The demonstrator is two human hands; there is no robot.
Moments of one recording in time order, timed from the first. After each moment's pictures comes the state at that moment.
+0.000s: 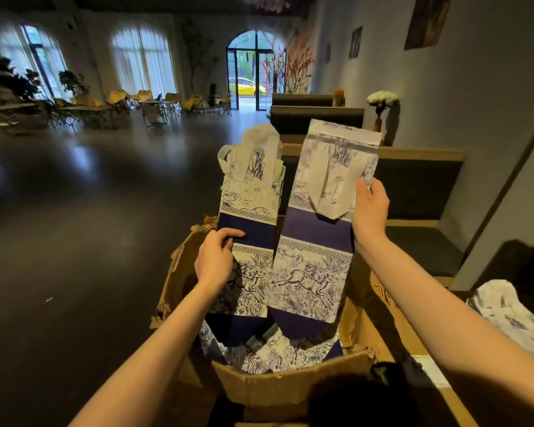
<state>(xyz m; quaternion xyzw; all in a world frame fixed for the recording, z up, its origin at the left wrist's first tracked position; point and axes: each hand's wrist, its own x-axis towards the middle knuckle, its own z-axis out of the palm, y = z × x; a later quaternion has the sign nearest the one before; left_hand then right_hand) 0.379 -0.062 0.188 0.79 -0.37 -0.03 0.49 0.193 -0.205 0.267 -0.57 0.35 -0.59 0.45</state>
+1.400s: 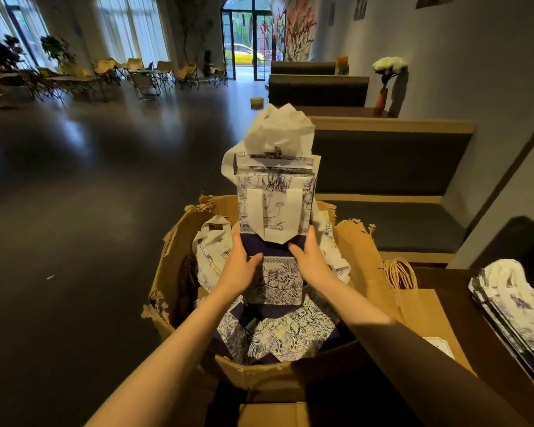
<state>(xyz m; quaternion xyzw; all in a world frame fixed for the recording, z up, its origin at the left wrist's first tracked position) 0.358 -0.082 0.135 0.70 -0.43 -0.23 0.52 0.240 -0.173 0.143 -0.70 0.38 -0.28 0.53</state>
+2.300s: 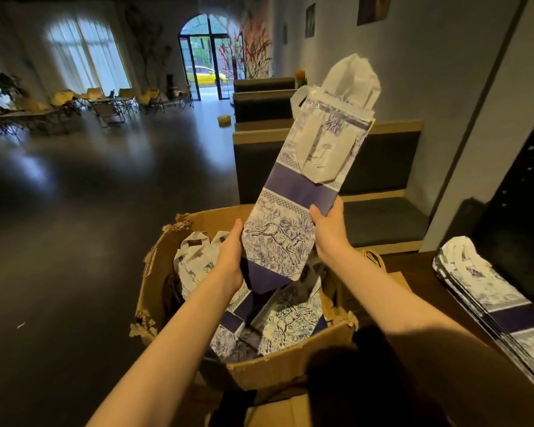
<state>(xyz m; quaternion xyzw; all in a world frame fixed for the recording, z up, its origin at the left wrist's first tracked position) 0.314 -0.093 0.205 0.55 -0.16 -0.49 0.65 0.187 -0.178 0.218 -0.50 0.38 -0.53 0.58</state>
